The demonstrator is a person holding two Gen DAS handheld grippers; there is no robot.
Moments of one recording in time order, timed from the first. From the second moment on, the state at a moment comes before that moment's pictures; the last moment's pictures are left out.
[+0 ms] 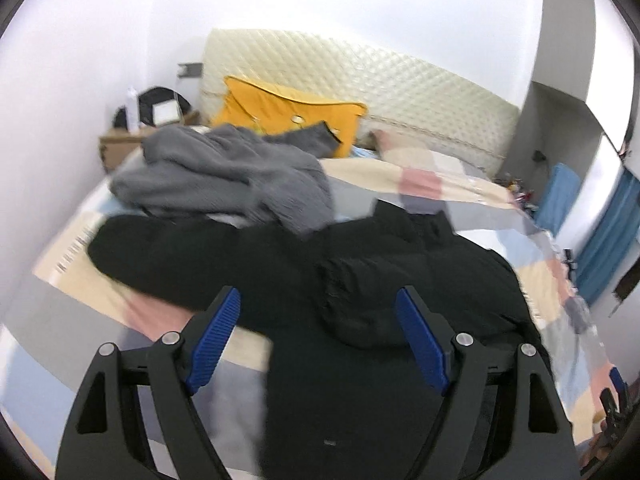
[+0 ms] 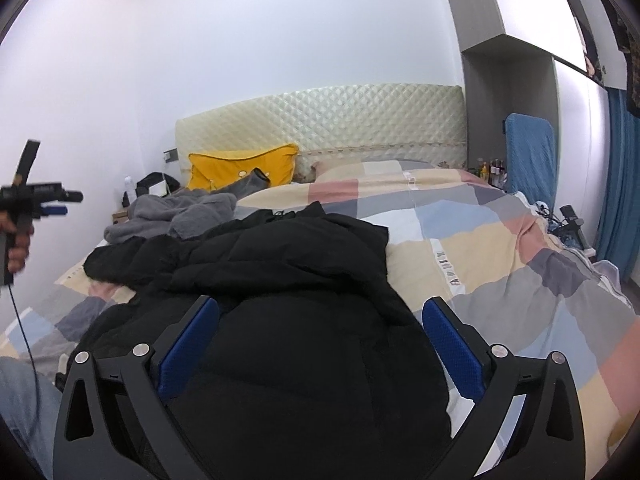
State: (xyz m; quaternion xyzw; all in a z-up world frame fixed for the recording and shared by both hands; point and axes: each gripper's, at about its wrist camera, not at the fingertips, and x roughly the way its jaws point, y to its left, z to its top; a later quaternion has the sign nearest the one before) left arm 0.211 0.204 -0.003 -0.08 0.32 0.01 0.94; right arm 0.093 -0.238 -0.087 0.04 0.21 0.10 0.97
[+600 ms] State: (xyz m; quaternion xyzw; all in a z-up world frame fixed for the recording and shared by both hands) left arm 0.258 0.400 -0.058 -0.15 0.37 0.13 0.91; right arm 0.123 -0.237 -0.099 0.08 0.26 0.07 0.96
